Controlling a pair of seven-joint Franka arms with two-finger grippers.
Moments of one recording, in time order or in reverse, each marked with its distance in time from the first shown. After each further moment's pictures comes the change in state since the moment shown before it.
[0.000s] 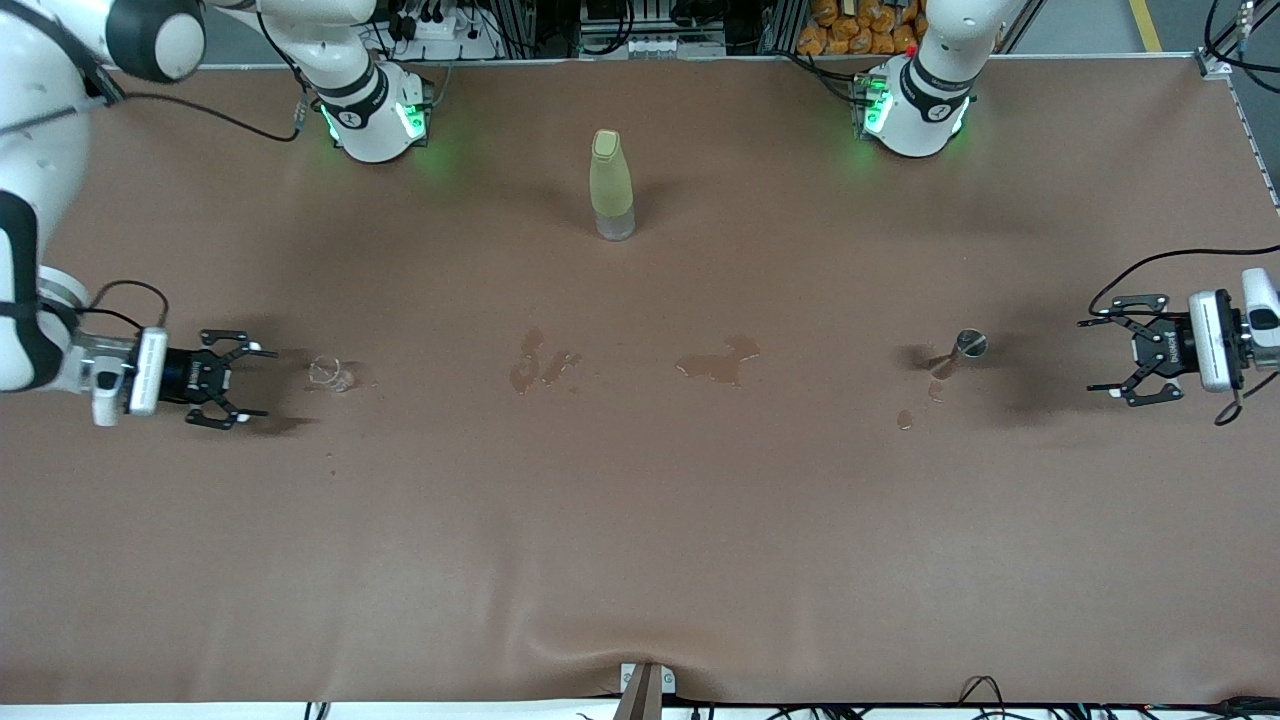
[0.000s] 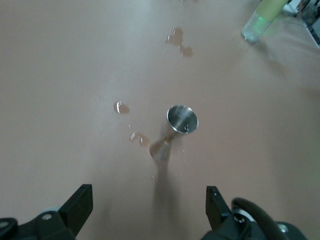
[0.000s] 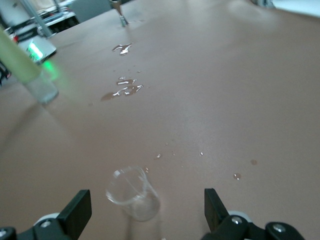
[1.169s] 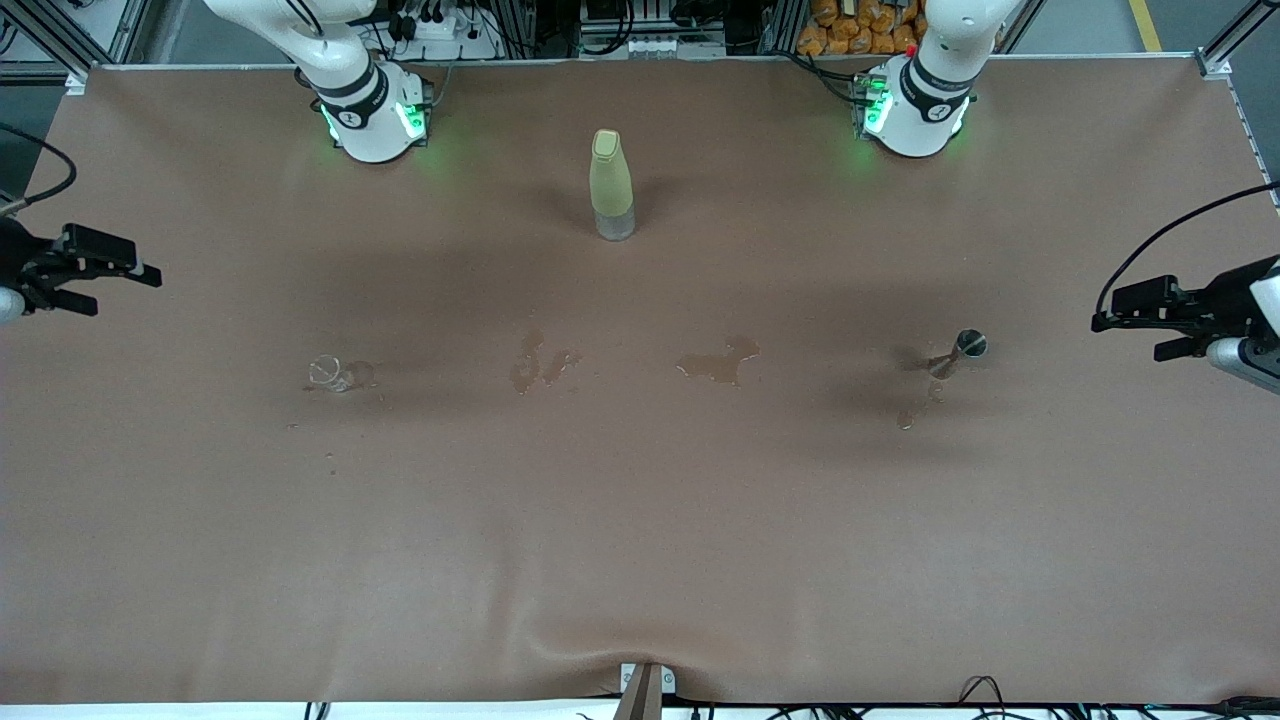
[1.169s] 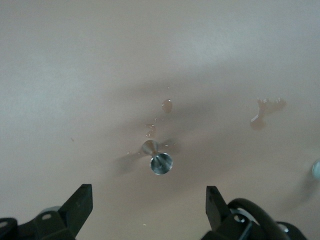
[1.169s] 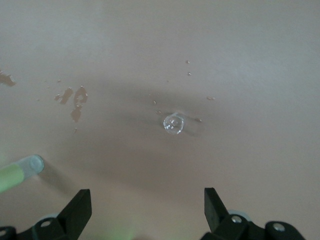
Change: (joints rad) left arm -0.010 -0.286 -0.327 0.090 0.291 -0.016 -1.568; right arm 0.090 -0.522 0.264 0.210 -0.790 -0.081 1.737
